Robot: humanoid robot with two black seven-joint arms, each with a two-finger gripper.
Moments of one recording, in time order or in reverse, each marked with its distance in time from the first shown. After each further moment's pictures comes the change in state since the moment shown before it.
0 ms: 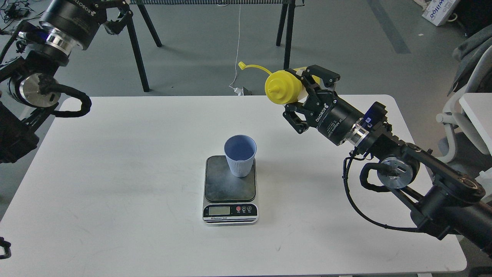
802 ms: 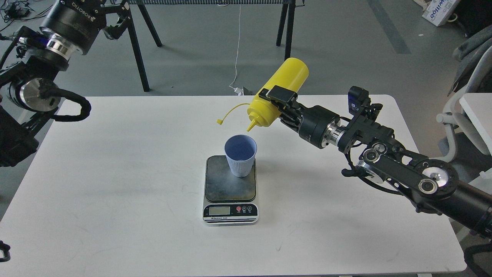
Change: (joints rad) left arm 0.017 0.004 0.001 0.000 0.002 0.000 -0.006; right arm 0.204 0.001 -0.261 -0.042 -0.572 -0.221 -0.042
